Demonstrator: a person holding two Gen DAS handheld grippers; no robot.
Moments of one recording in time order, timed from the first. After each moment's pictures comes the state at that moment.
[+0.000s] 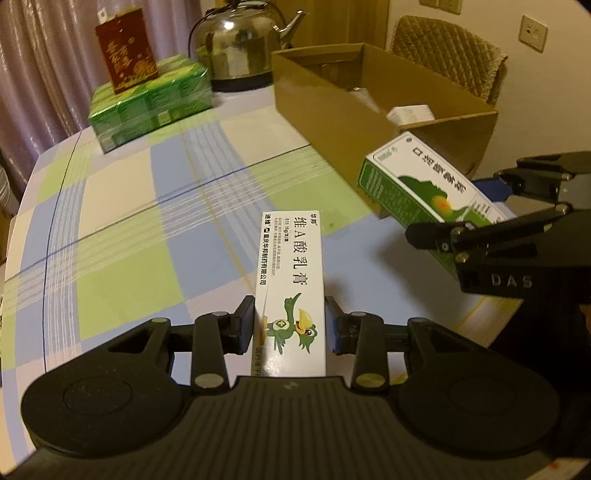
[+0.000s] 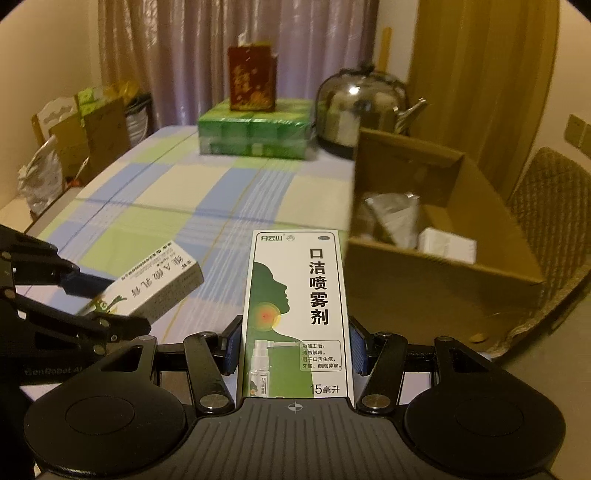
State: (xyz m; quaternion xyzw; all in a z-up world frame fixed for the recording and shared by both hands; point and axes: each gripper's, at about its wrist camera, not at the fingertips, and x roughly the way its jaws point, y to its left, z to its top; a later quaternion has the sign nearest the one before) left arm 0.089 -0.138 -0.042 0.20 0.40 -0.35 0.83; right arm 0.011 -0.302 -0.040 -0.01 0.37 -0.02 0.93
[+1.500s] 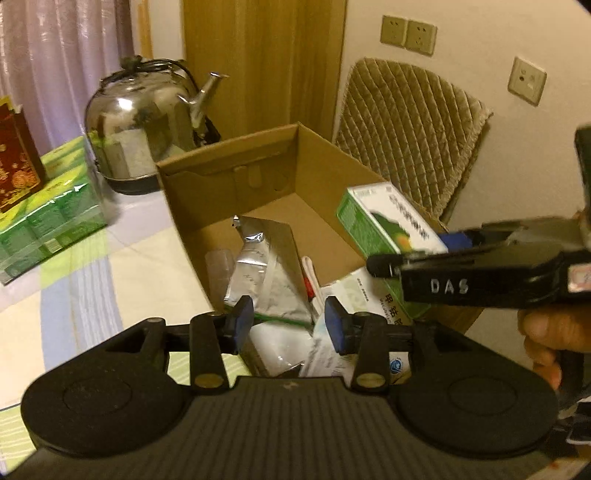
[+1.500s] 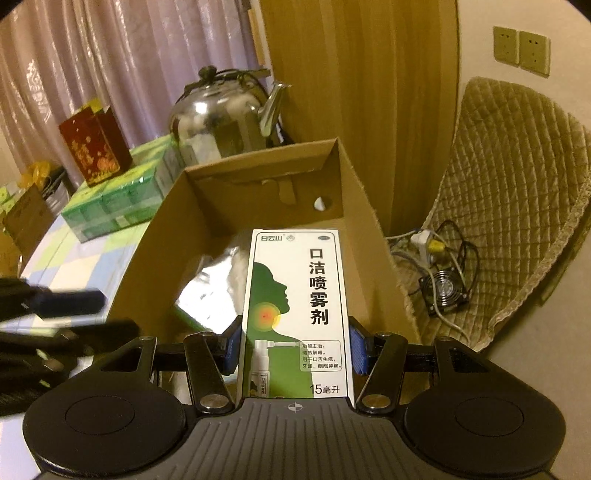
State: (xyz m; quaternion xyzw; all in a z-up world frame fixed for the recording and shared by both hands) left arm 0.191 -0.354 -0.011 0.16 0.35 -0.42 0.82; right arm 0.123 -0.506 -0.043 0.12 0.37 -0.10 0.91
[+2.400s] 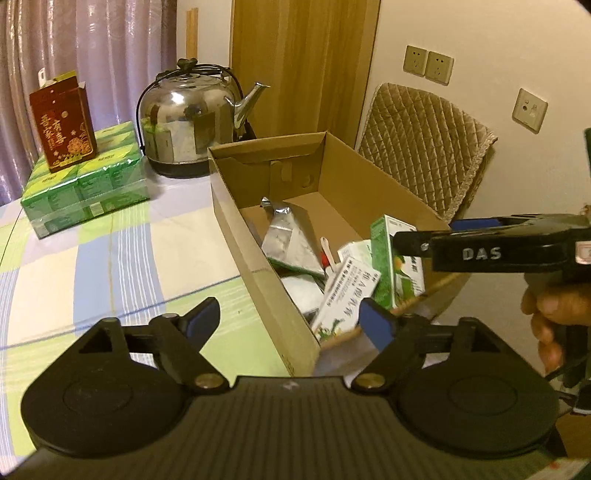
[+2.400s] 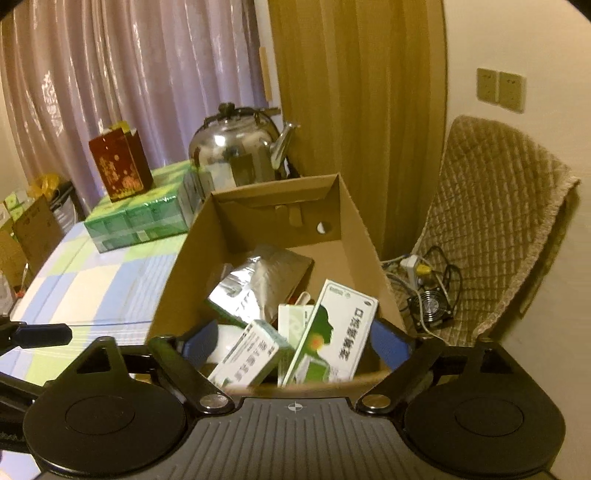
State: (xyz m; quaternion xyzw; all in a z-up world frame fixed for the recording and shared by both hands) left arm 0.148 -0.278 -0.001 0.11 0.35 -0.39 0.85; right arm 0.049 -0.464 -0.003 0.10 0.32 -0.11 0.94
